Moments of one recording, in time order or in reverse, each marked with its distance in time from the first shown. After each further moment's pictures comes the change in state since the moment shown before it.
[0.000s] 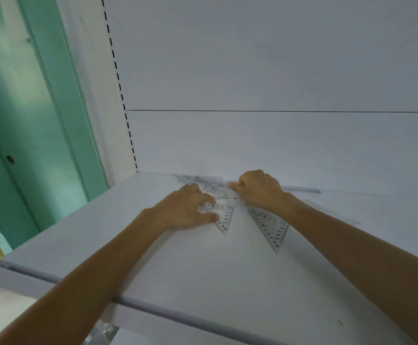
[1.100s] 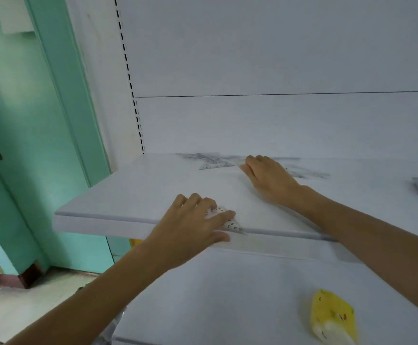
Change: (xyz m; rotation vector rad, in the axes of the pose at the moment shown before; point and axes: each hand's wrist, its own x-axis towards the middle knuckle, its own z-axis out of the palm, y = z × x) left_hand -0.175 0.039 0.017 0.436 0.396 0.464; right_hand -0.120 -0.027 -0.004 -0.093 0.252 -0.199
